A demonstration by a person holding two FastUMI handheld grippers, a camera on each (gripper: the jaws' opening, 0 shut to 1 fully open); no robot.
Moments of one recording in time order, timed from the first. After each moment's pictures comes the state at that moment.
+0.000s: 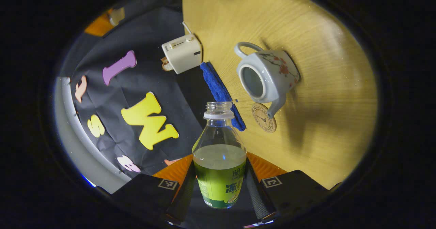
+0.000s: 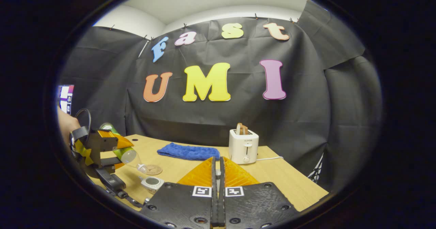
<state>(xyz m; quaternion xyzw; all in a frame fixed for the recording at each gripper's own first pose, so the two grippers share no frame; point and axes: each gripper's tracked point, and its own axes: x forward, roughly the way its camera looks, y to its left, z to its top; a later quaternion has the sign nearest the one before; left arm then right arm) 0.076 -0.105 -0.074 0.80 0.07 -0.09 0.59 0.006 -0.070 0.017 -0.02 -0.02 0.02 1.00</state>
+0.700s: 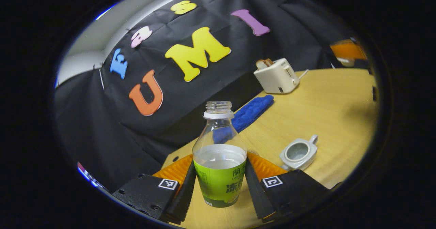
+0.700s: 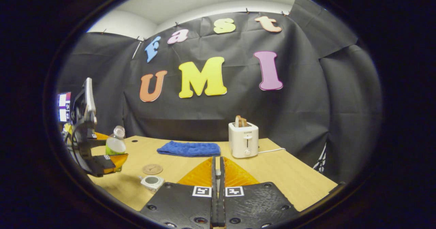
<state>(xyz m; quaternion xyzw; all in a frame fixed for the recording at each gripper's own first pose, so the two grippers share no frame) 0.078 -0.098 -0.060 0.21 0.08 -0.09 0.97 0.015 -0.064 -0.004 0.01 0.00 0.02 1.00</state>
